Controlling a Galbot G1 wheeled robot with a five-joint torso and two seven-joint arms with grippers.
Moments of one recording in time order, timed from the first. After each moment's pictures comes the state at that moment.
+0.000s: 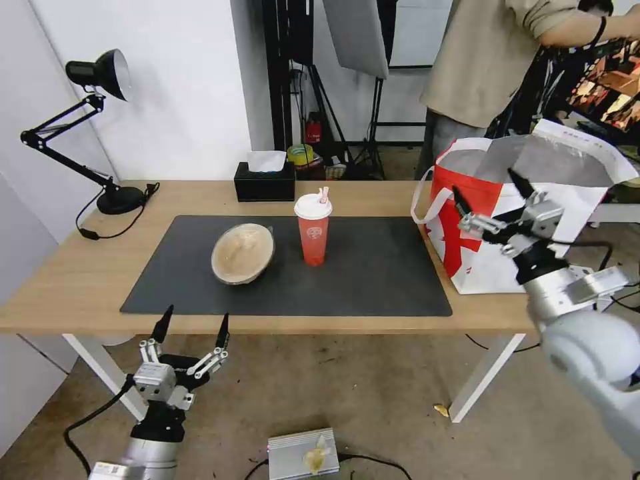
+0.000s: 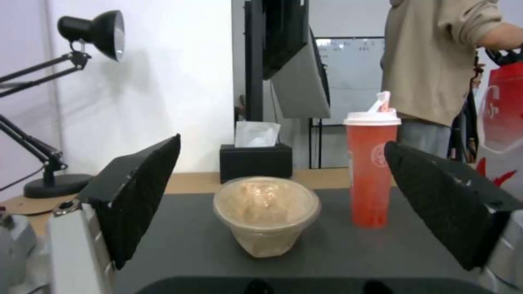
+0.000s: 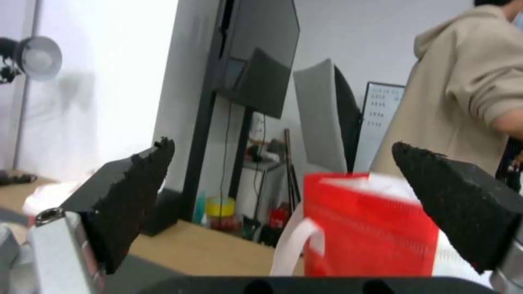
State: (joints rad) left arm 1.85 -1.36 -0.62 -2.23 -0.21 -0.43 0.06; right arm -1.25 0.70 0.49 2.09 0.60 0.20 0.15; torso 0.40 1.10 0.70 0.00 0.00
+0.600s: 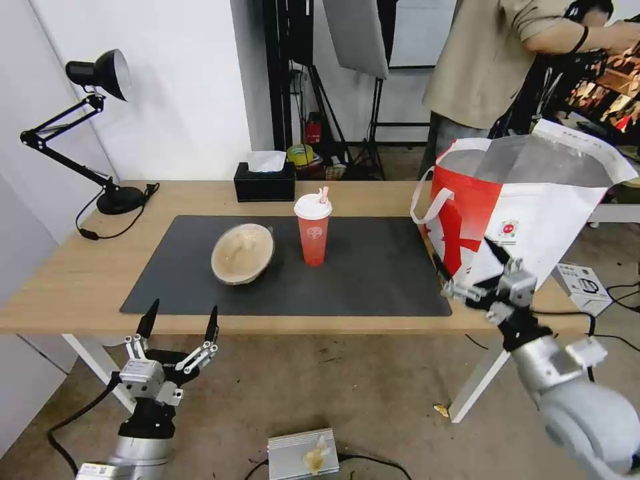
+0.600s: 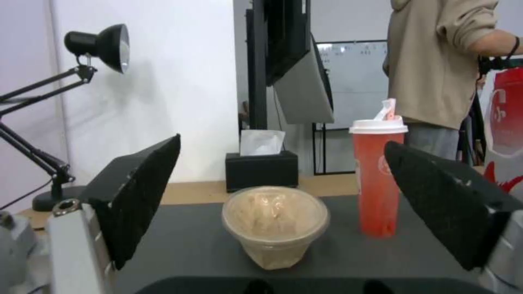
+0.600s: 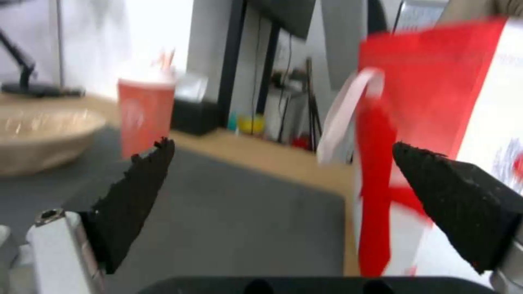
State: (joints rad) left arm 1.84 -1.36 -0.64 -2.24 -0.20 -0.43 0.06; right arm -1.65 0.90 0.64 2.22 0.44 0.10 0.00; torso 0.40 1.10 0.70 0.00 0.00
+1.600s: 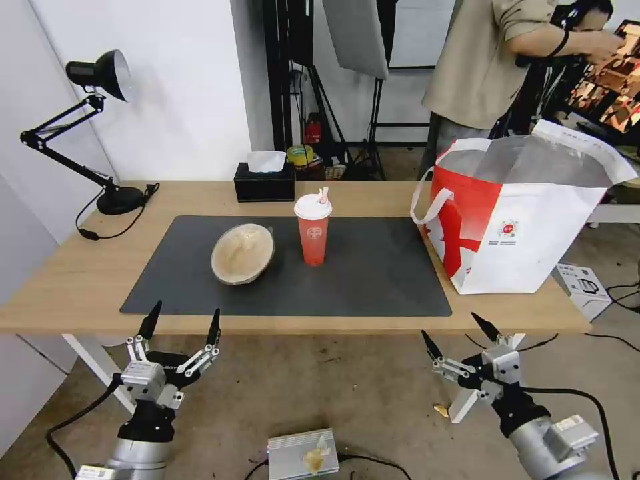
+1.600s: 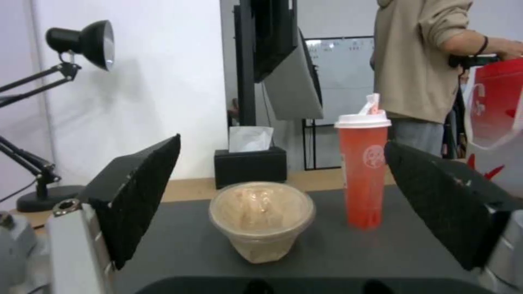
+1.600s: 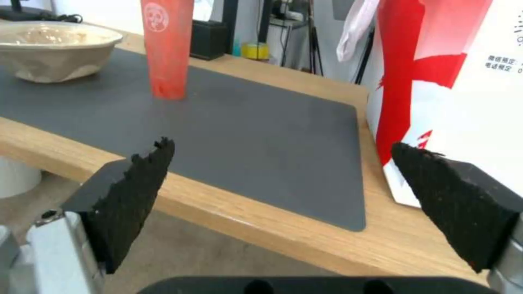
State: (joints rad) left arm 1.86 -1.35 -0.64 -2.25 -0.20 -0.43 0.08; right arm -1.88 1.14 0.69 2.32 0.25 0.01 -0.10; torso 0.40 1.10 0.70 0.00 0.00
